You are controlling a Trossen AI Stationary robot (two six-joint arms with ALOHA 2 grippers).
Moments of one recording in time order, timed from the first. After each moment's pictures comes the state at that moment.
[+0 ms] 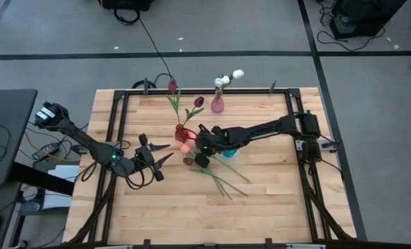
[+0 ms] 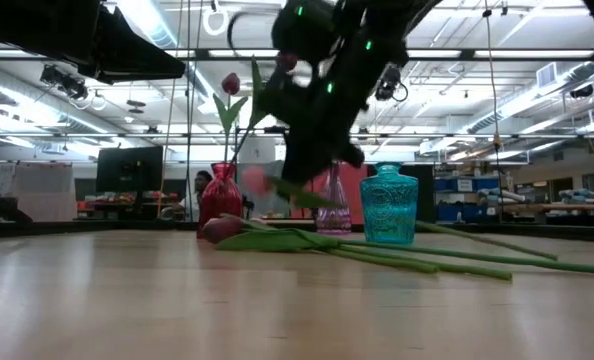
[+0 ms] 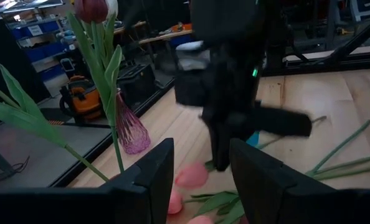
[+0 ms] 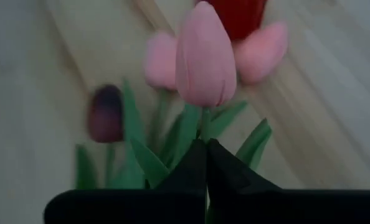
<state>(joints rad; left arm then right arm) -0.56 1.03 0.35 0.47 -1.04 0.02 0.00 1.99 1.39 -0.41 0.18 0.51</state>
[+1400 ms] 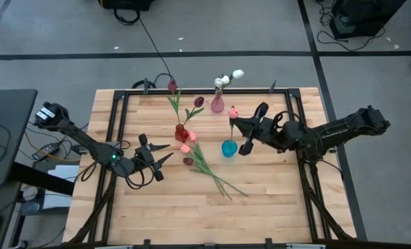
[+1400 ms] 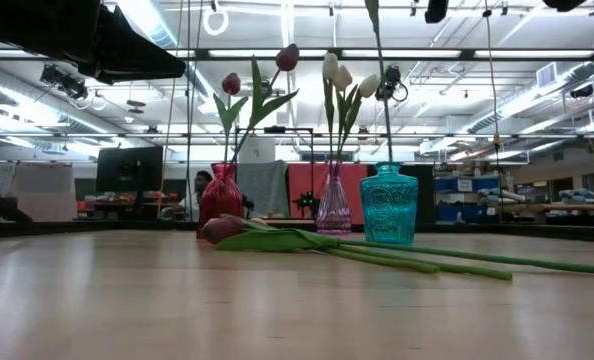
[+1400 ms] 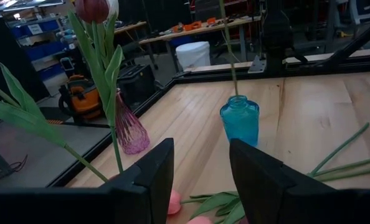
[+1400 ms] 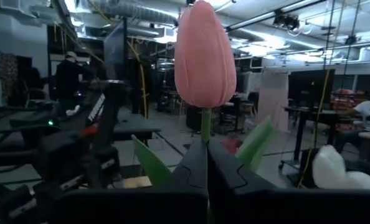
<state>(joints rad) -0.56 1.03 0.35 0.48 -1.04 0.01 0.16 1.15 0.68 0.72 0.56 -0.19</state>
